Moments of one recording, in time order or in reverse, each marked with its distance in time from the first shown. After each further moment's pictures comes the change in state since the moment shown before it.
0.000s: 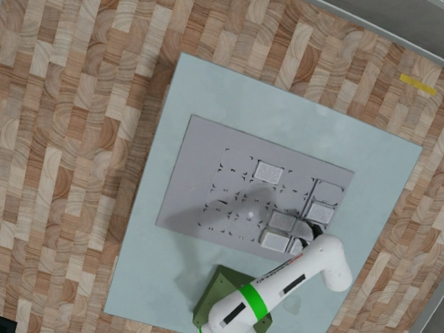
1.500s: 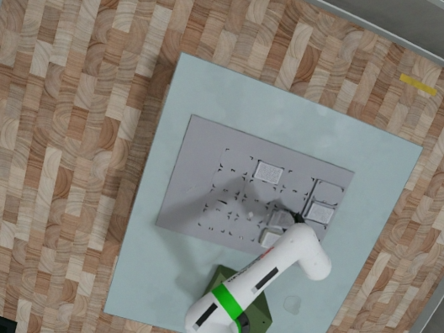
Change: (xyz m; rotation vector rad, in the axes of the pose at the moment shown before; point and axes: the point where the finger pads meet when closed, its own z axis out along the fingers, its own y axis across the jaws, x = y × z) arm -0.102 -0.022 0.000 0.000 0.000 0.000
